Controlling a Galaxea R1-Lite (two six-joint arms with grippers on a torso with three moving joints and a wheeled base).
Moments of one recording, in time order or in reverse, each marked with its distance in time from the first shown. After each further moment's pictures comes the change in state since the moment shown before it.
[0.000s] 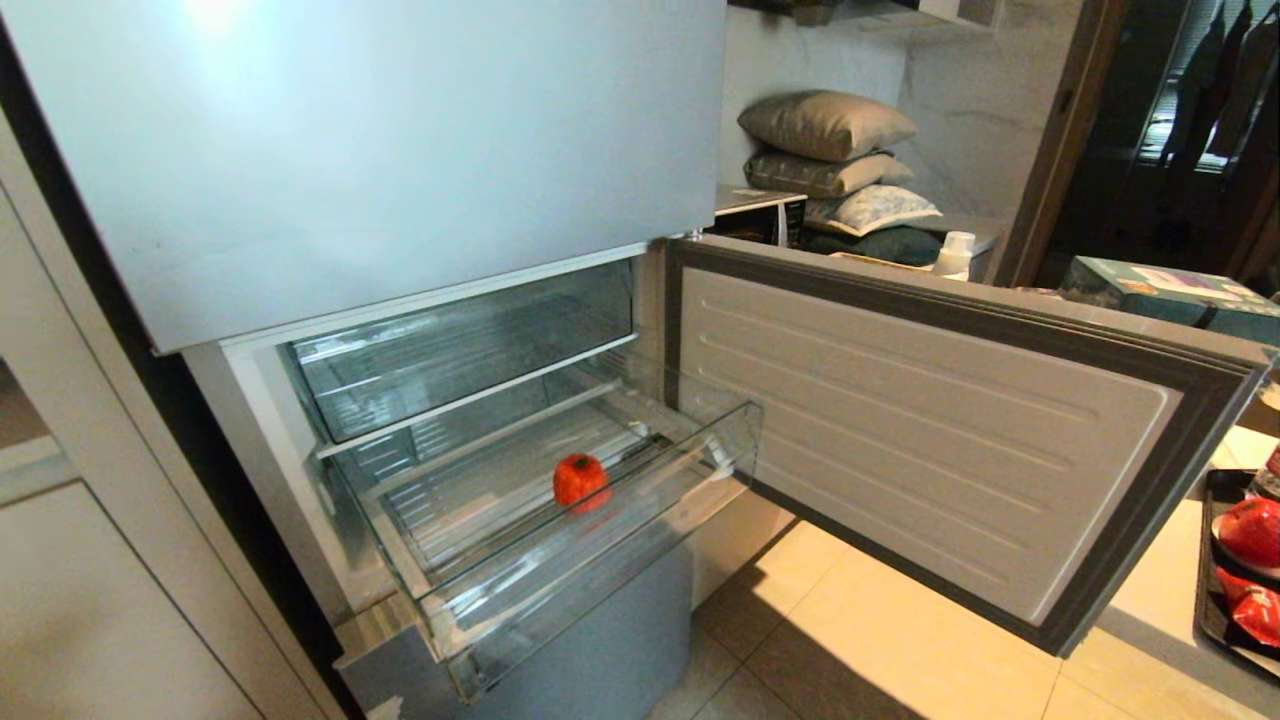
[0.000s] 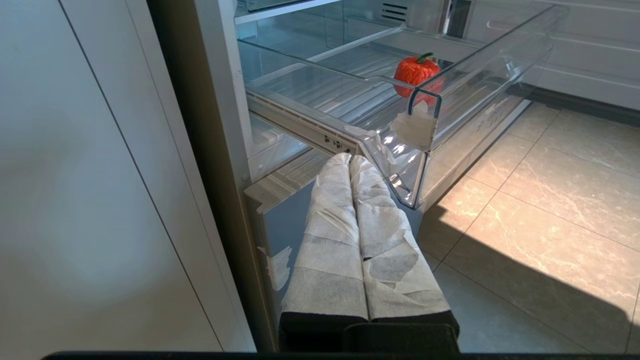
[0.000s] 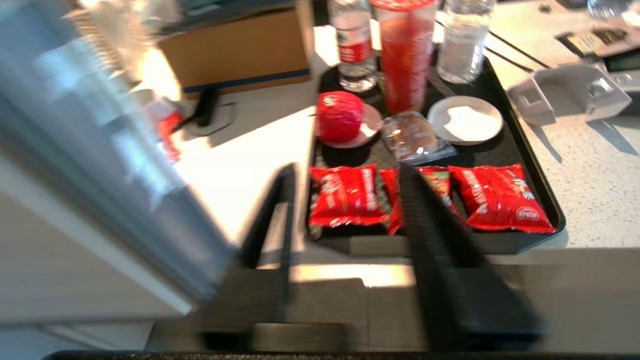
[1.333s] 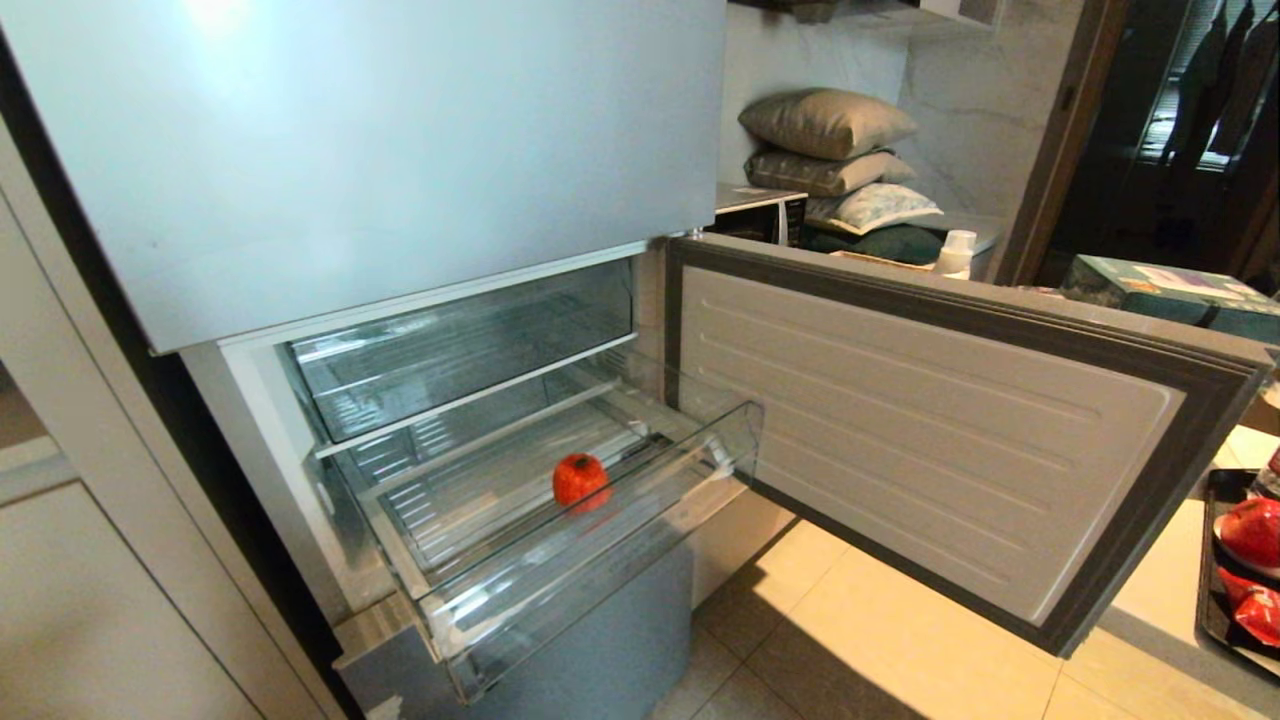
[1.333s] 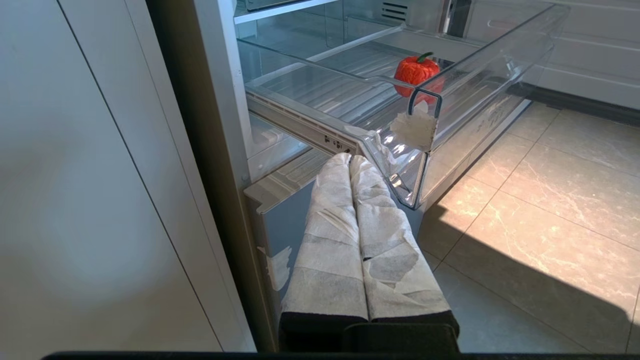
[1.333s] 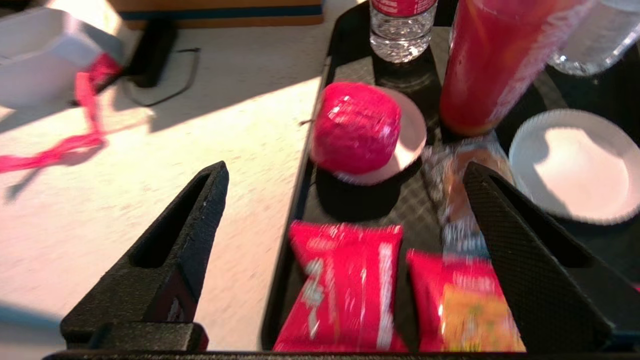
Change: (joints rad) left arm 0.000 0.000 0.000 0.000 0.000 0.000; right arm -0.052 0.918 -0.426 -0.224 0.172 -0.132
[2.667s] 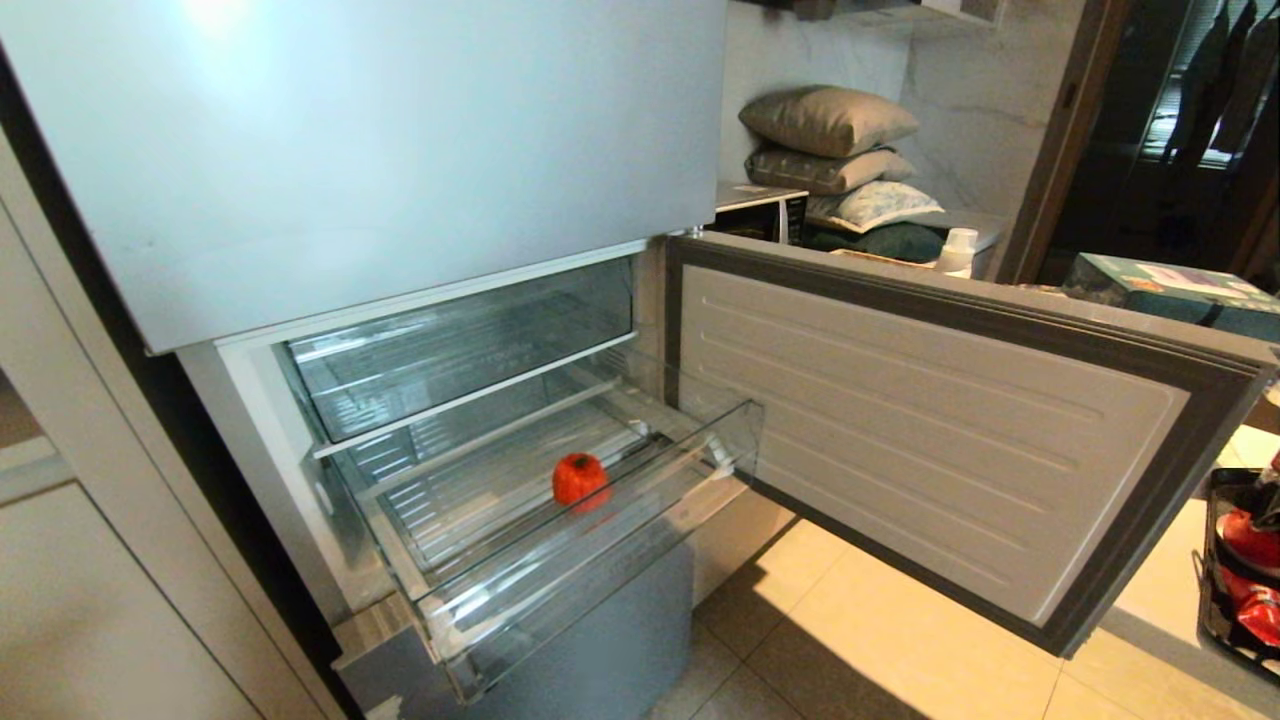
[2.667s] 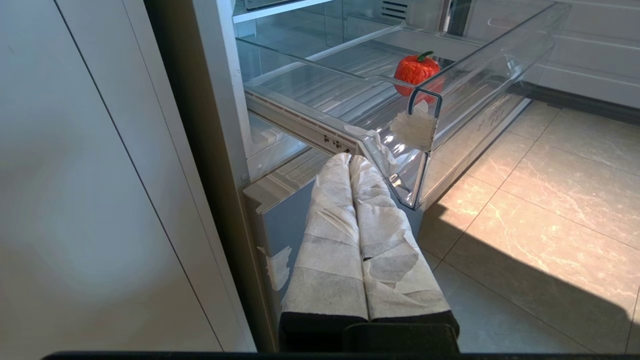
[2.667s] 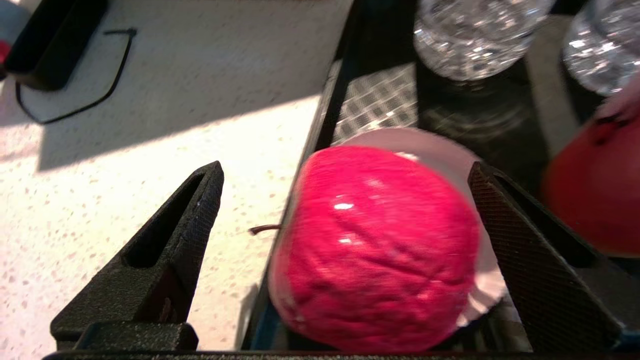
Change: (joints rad) left arm 0.000 0.000 0.000 0.000 0.000 0.000; right arm 0.027 0.535 -0.468 0.002 0.067 -0.026
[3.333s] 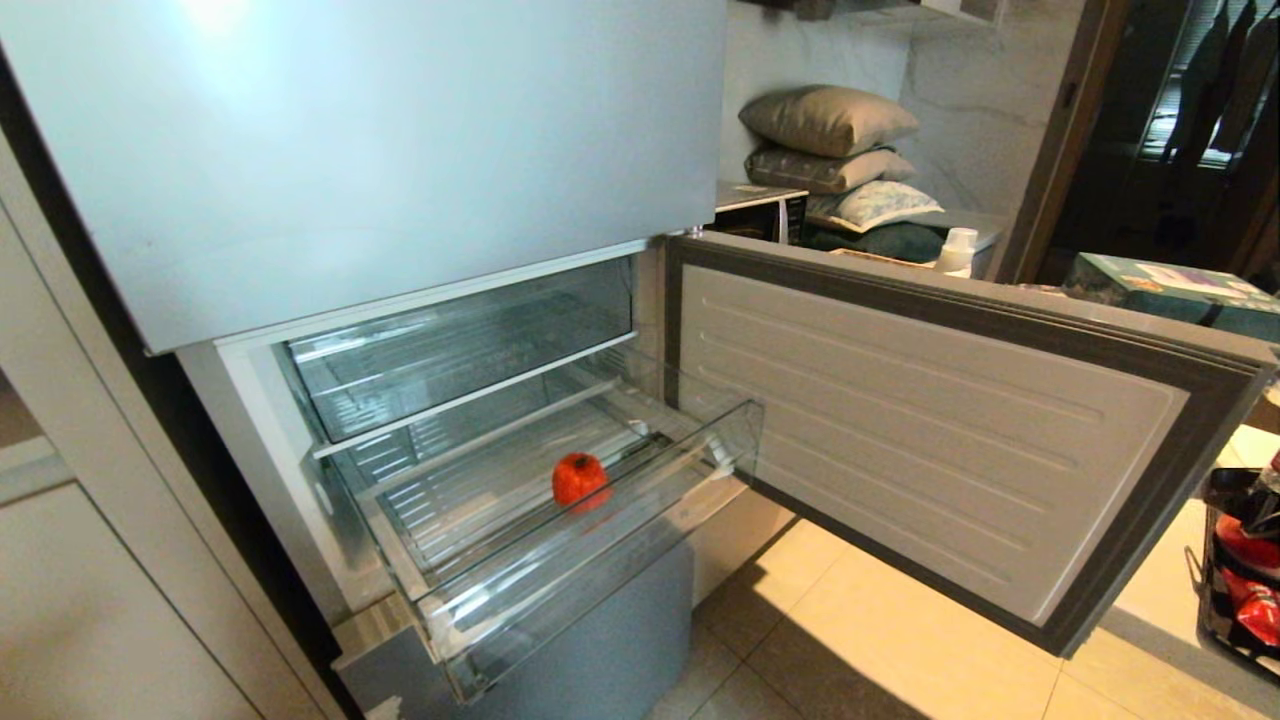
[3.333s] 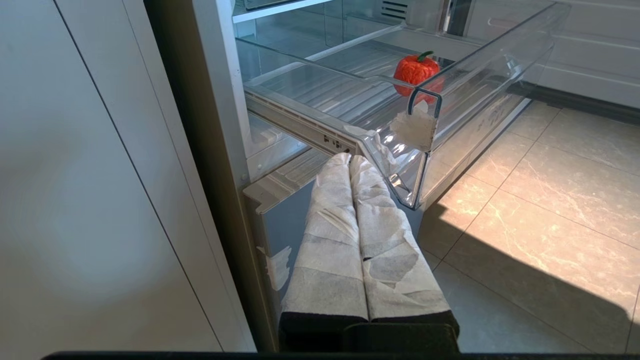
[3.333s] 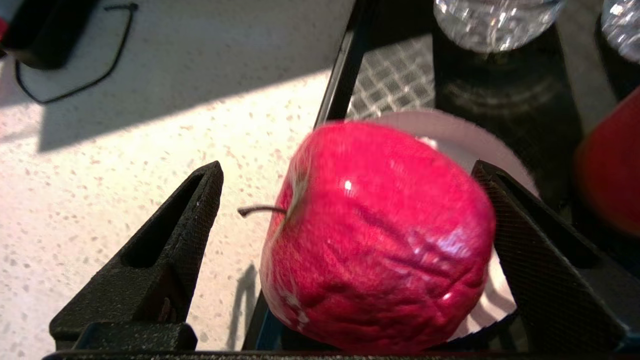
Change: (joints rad) left arm 0.000 0.000 0.000 0.000 0.000 0.000; right arm 0.006 0.013 0.018 0.001 0.015 0.007
